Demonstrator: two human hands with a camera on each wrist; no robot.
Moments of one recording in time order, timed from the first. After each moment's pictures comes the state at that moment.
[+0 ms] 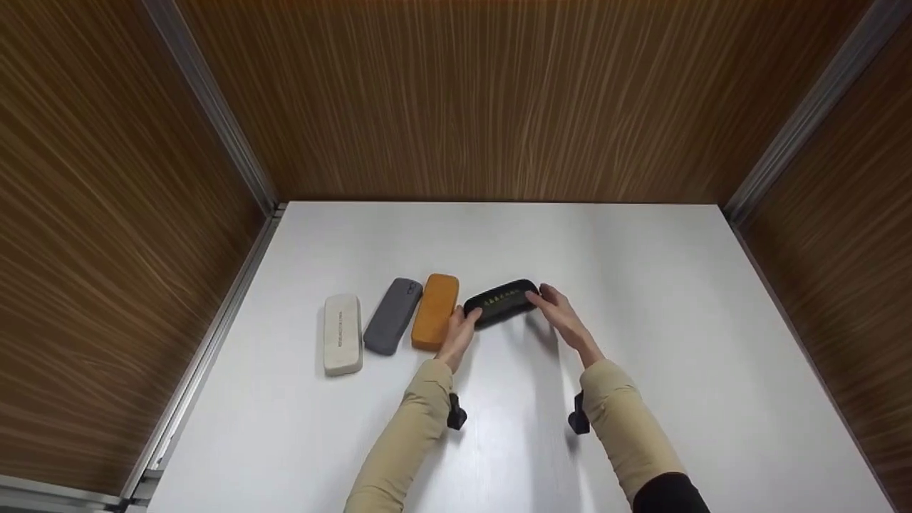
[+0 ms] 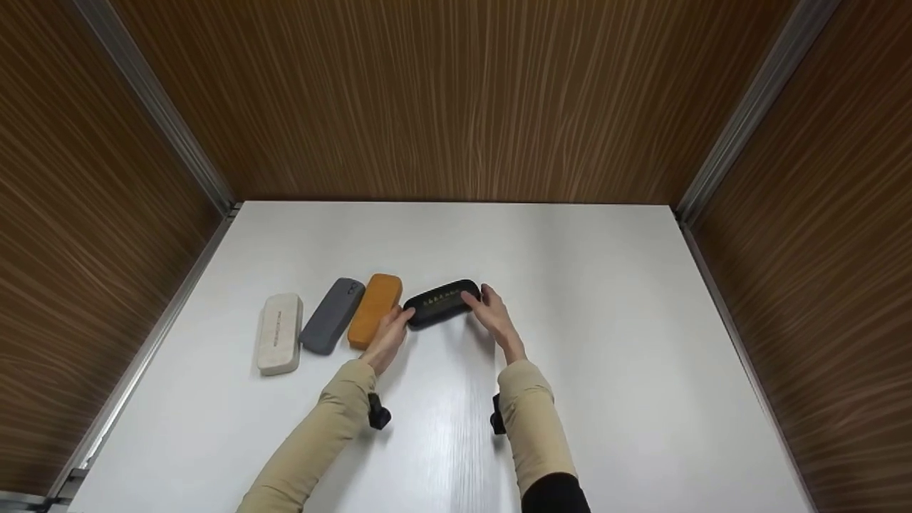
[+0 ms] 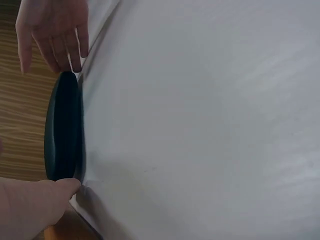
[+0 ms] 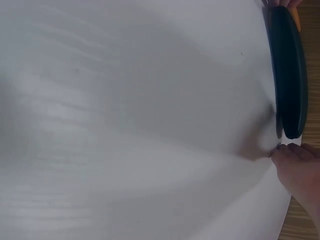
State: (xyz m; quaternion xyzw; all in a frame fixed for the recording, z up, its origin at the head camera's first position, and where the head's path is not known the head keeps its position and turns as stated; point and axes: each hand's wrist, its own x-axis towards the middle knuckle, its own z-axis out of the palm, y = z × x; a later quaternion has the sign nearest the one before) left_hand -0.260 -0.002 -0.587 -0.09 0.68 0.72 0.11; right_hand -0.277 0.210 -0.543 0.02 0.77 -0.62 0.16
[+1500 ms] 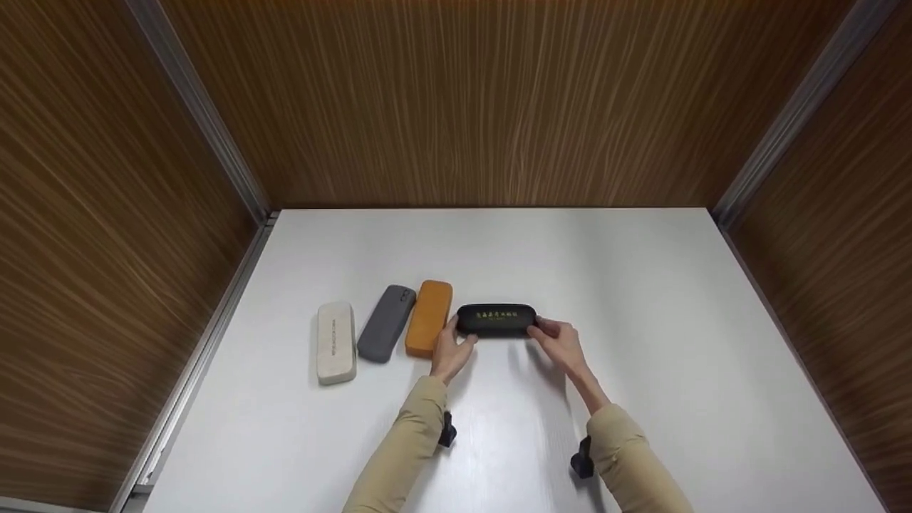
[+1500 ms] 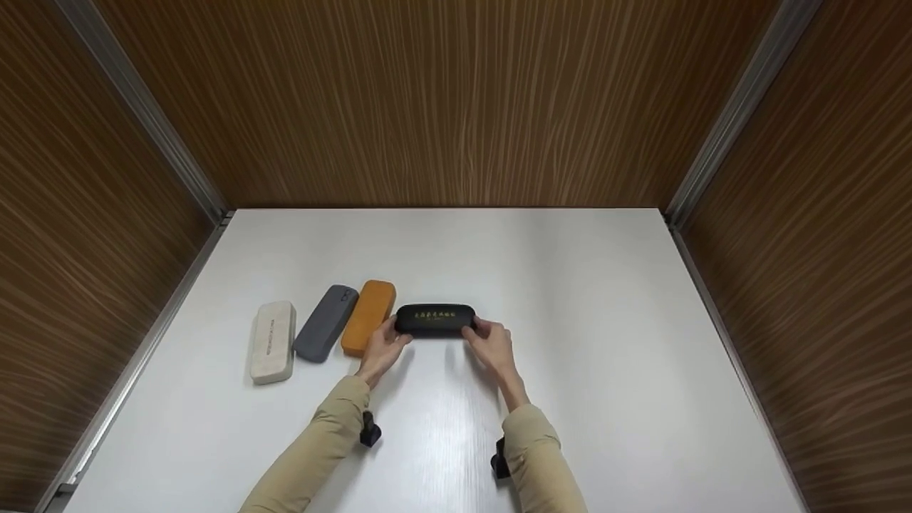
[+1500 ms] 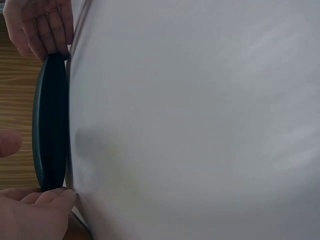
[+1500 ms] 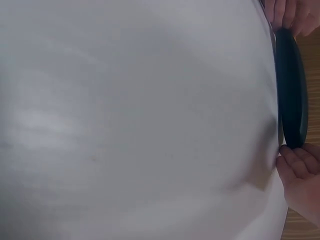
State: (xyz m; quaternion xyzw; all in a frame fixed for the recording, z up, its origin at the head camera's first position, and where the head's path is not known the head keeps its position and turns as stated) left_hand -0.241 -0.010 -0.605 -0.04 0.80 0.60 0.04; right_hand -0.245 0.211 -0.602 0.05 0.84 -0.53 0.01
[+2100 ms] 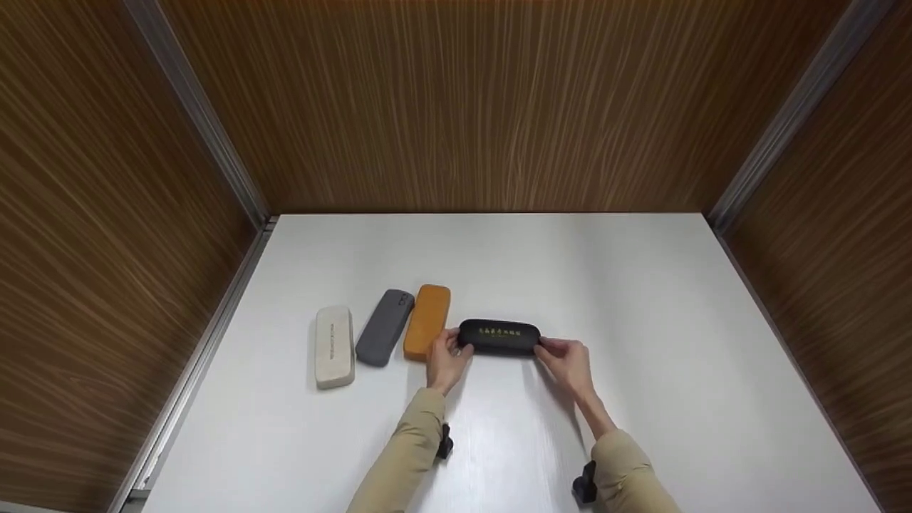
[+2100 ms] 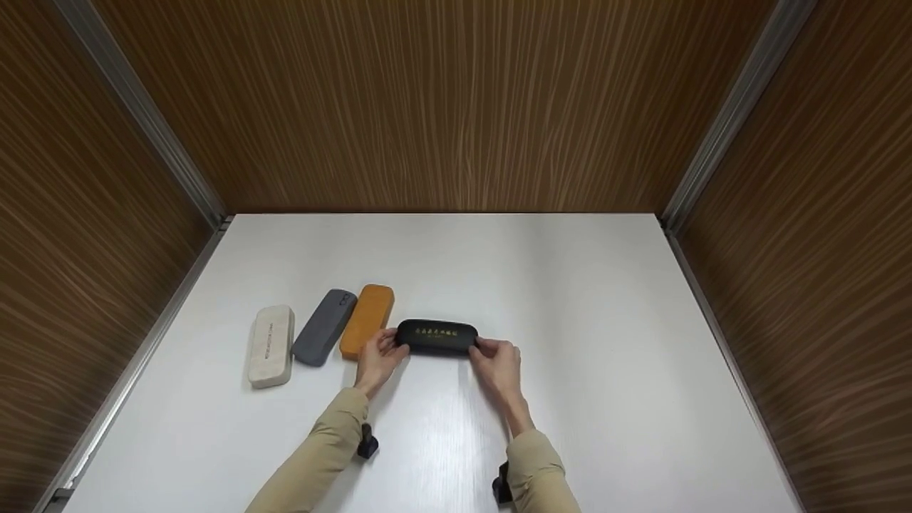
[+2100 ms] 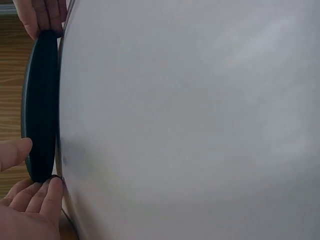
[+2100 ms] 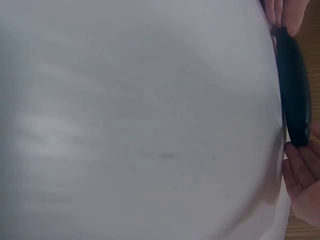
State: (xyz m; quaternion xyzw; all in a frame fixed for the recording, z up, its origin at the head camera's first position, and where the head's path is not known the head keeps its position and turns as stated) left_hand -0.230 -0.012 -0.616 -0.03 0.78 0.63 -0.04; right_hand -0.218 0.219 -0.614 0.05 0.86 -0.50 -0.10
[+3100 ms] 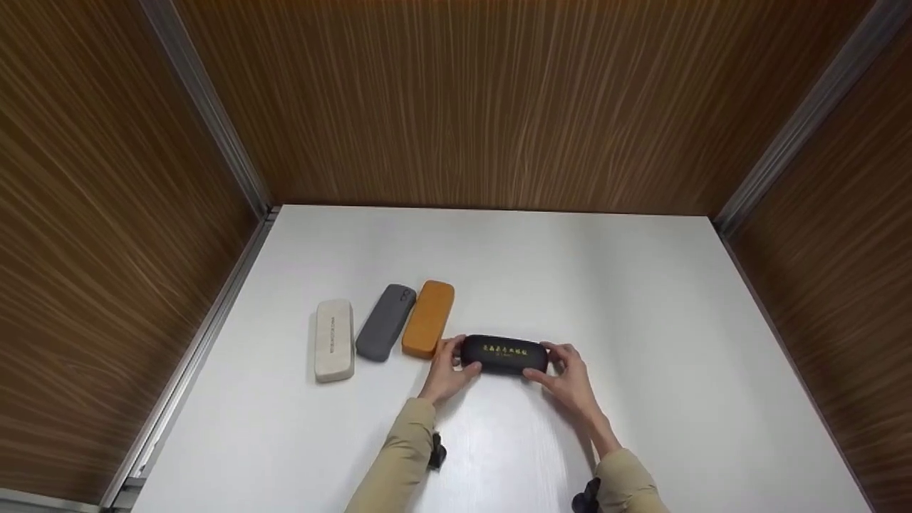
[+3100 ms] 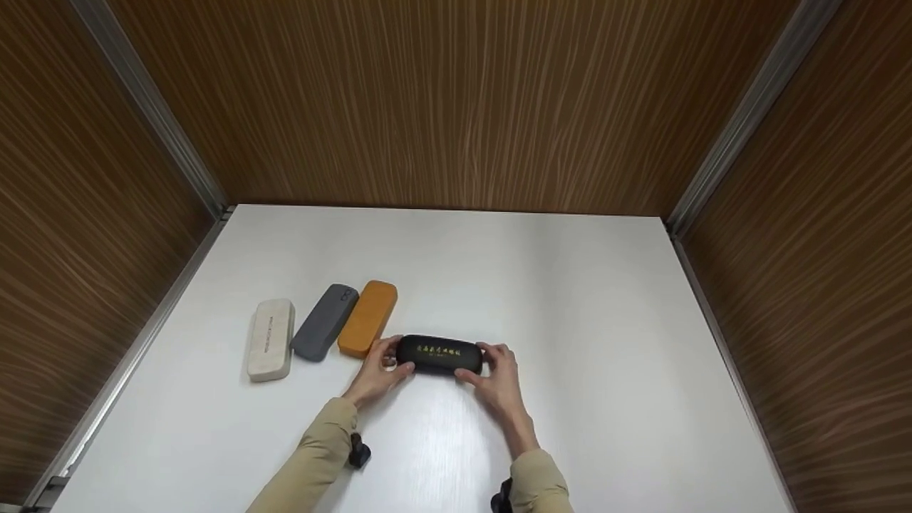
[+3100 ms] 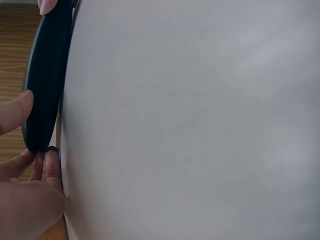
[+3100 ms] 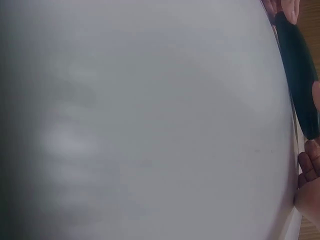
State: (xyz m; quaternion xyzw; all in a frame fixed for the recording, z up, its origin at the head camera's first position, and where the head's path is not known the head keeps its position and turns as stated) left_hand -0.210 -0.030 -0.623 0.08 0.81 0.58 0.05; right_hand -0.201 0.223 -0.632 -0.01 0.86 -0.51 -0.05
